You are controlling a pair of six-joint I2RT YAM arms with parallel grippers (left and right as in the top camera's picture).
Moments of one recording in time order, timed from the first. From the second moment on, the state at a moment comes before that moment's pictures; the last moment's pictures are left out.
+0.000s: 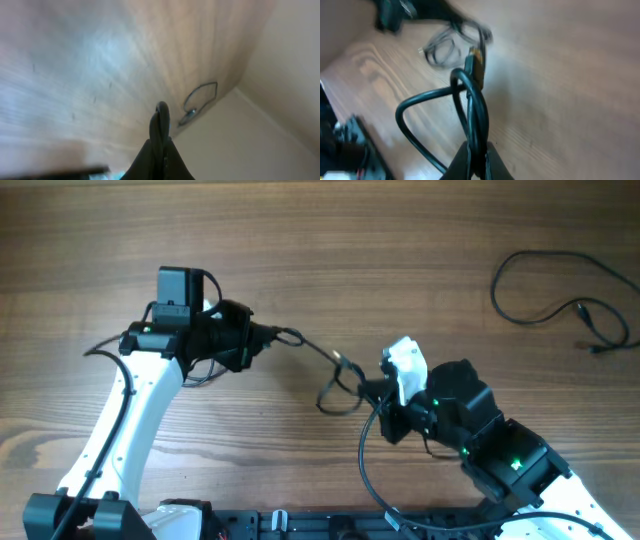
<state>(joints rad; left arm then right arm) -0.09 1.42 1.04 -0.67 0.64 -1.29 0.68 0.86 0.73 -0.50 -0.22 0.25</state>
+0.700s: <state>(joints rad) -0.16 1.42 1.04 -0.59 0.24 -0.96 0.68 1.29 0.73 -0.10 -0.70 0.37</state>
